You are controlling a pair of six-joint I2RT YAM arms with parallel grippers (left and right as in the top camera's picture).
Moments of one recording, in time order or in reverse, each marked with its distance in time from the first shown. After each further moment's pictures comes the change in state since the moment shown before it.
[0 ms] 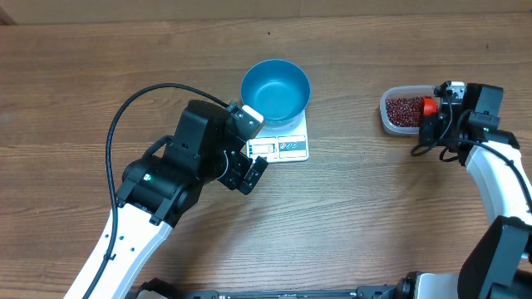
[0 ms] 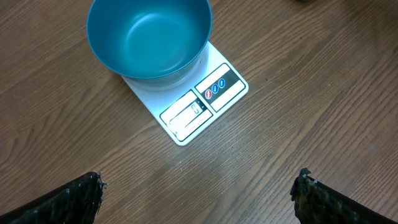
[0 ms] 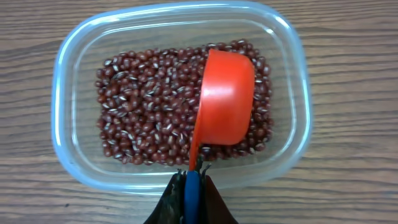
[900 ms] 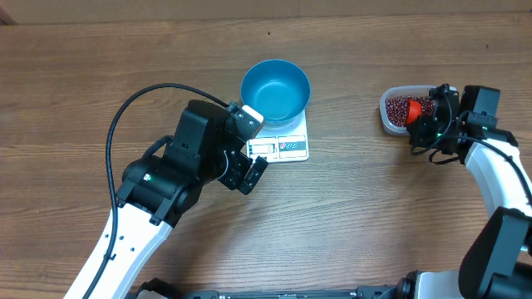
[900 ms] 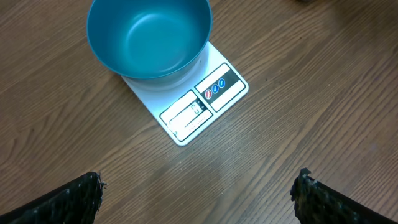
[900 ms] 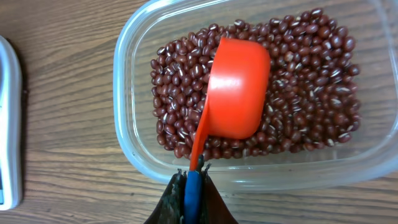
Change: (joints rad) left arm 0.000 0.000 0.000 0.000 0.000 0.000; right arm -0.011 0.040 0.000 -0.031 -0.212 0.111
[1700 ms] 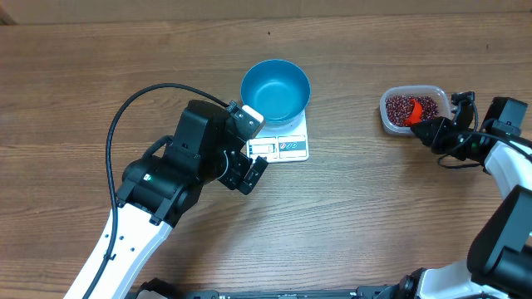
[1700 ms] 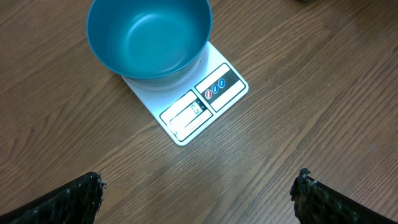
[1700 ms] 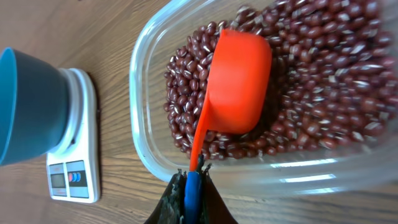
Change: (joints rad) left arm 0.000 0.000 0.000 0.000 0.000 0.000; right arm -0.167 0.105 0.000 0.036 -0.372 0.048
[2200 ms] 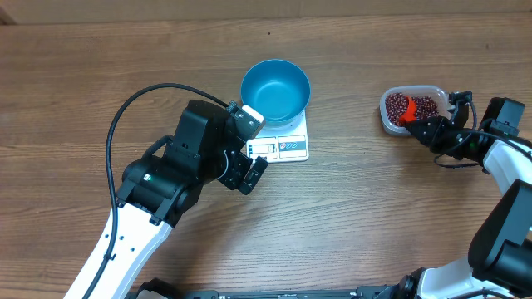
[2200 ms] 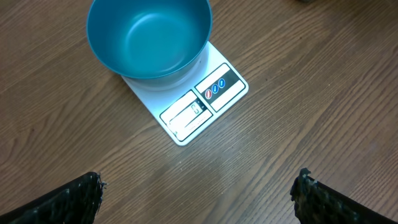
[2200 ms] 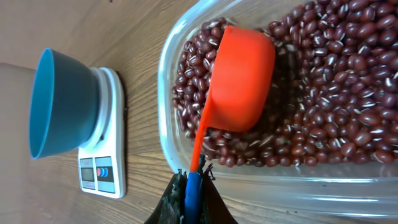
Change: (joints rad) left arm 0.000 0.000 0.000 0.000 0.000 0.000; right arm -0.005 0.020 0.000 0.016 -0.103 0.013
